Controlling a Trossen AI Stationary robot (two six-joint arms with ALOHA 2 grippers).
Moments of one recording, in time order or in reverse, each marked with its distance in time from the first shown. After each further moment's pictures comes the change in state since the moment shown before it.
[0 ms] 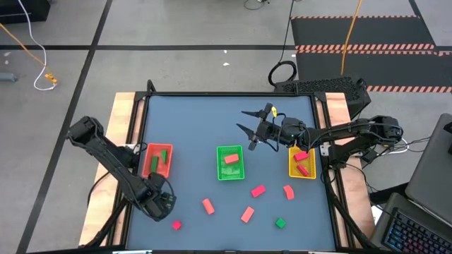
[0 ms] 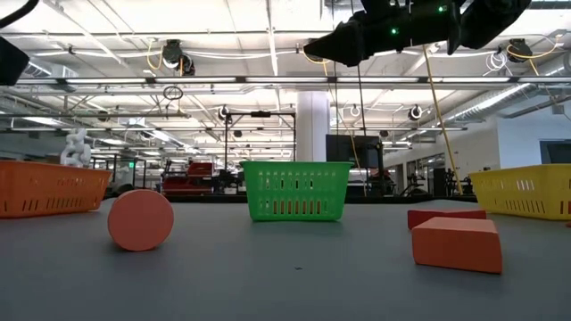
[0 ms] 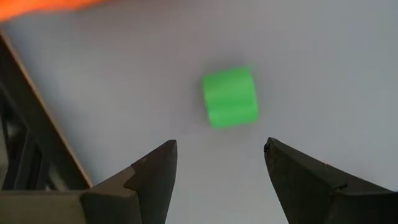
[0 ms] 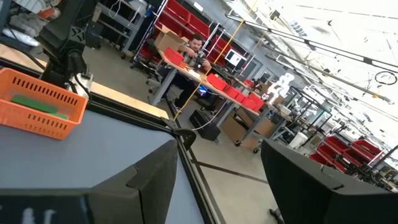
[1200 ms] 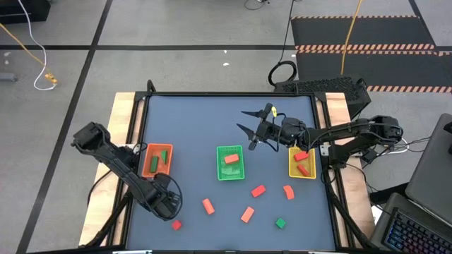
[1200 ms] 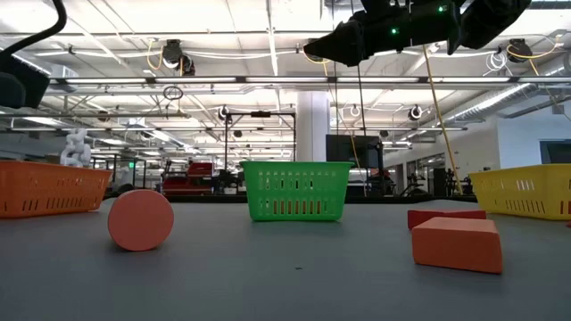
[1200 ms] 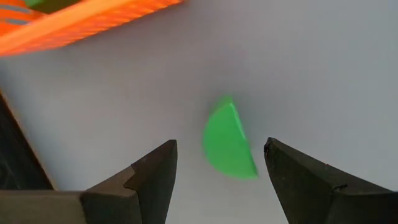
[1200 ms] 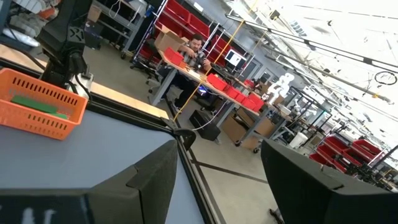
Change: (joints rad) left arm 0.047 0.115 0.000 0.016 -0.044 0.065; right arm 0.000 0.000 0.000 0.000 0.000 0.000
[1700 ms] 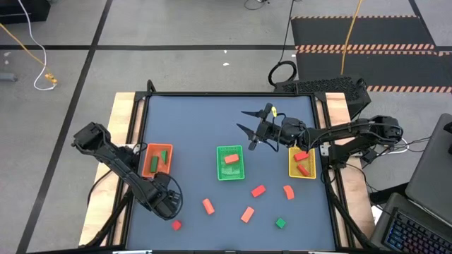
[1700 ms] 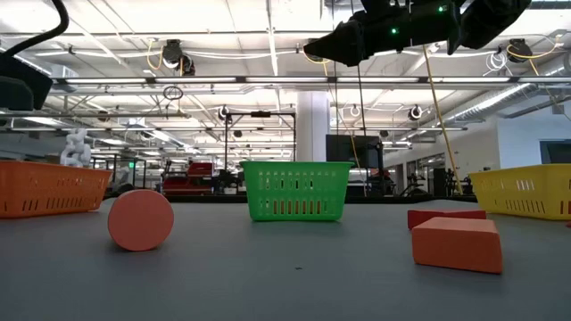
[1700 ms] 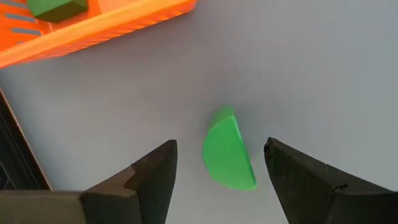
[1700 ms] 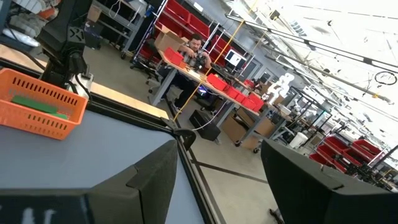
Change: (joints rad) left arm 0.006 0.004 -0.002 -0.001 -0.020 -0.010; right arm 0.000 0.000 0.000 0.000 0.000 0.000
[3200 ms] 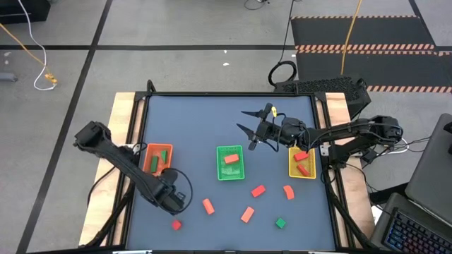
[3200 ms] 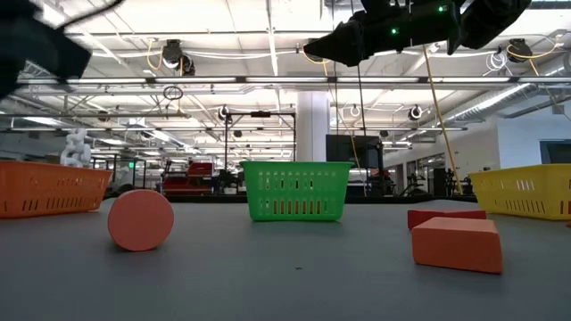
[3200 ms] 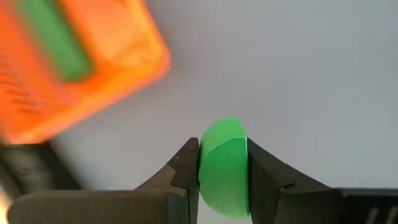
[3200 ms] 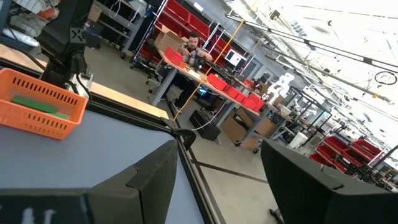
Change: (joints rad) left arm 0.092 -0.007 0.165 -0.196 -0.007 0.284; right arm 0.000 0.000 0.000 0.000 0.000 0.000
